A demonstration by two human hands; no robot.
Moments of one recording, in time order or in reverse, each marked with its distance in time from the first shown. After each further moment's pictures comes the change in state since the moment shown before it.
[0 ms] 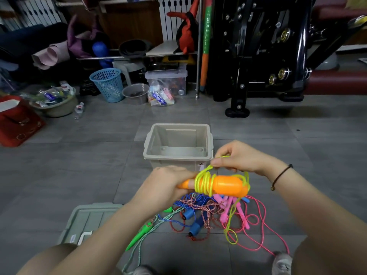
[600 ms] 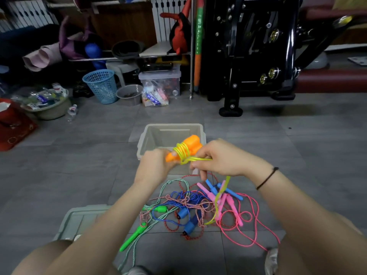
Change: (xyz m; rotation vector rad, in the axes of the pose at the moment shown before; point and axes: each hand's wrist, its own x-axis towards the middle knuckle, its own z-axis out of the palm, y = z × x) left_hand 0.044 -0.009 0.014 0.029 0.012 -0.732; right_hand -0.019 -0.036 0.011 -0.338 -0.048 -0.133
